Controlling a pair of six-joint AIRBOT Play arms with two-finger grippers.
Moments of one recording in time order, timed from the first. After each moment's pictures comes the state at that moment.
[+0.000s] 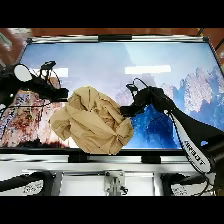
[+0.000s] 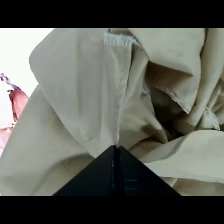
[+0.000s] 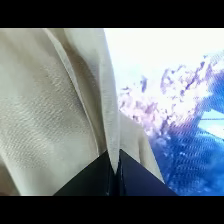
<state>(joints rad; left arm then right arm) -0.14 -1.34 1.38 1.30 -1.32 -1.54 0.35 -1.61 1.23 2.04 -1.06 -1.69</state>
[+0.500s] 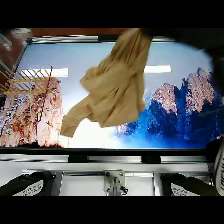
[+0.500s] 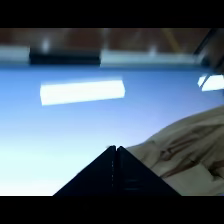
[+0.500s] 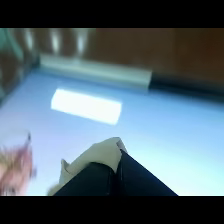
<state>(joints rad) -0.15 -1.18 2.02 1.18 -1.00 -1.59 0.23 -1.32 1.91 1.96 -0.70 -1.74</state>
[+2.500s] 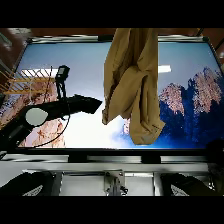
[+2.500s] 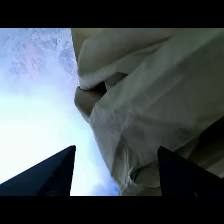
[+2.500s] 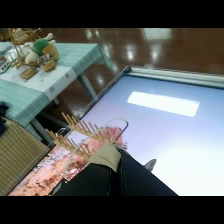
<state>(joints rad) -0.56 -1.01 0.91 0.97 -0.55 -1.40 0.33 -1.22 2.01 2.09 -1.00 -1.56</state>
